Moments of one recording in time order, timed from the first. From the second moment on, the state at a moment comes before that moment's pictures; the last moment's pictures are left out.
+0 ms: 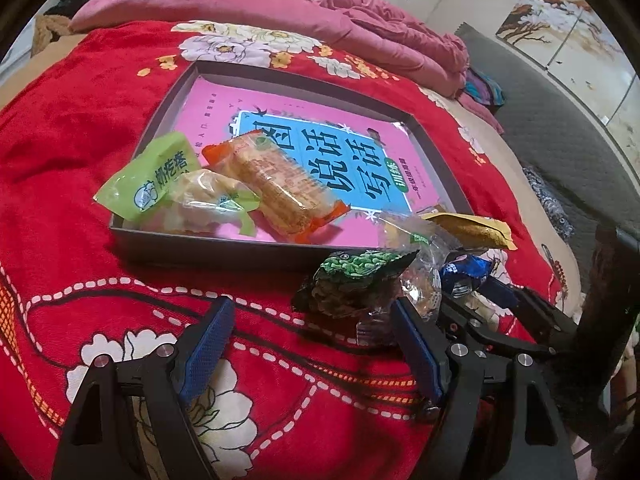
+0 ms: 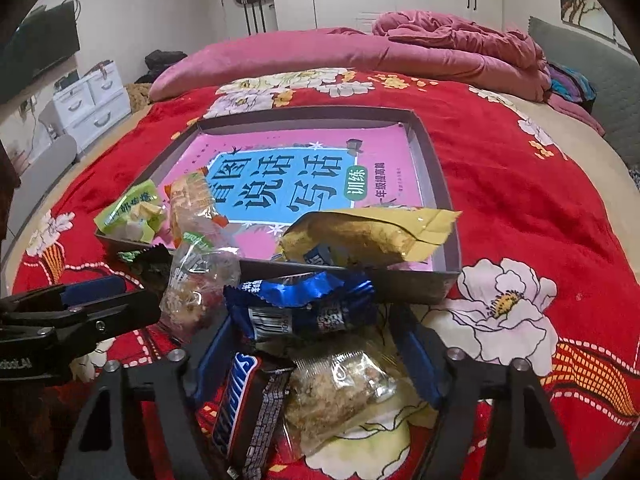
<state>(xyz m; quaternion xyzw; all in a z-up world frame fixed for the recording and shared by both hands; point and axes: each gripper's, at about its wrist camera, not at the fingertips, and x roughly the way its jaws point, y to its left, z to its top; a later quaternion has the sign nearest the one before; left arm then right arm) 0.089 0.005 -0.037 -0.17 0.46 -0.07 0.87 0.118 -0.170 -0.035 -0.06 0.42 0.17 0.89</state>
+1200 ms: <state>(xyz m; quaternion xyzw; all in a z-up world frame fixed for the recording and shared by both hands) 0.106 -0.014 -0.042 -0.15 0.46 -0.07 0.87 0.121 -0.198 -0.020 0.04 0.41 0.20 0.89</state>
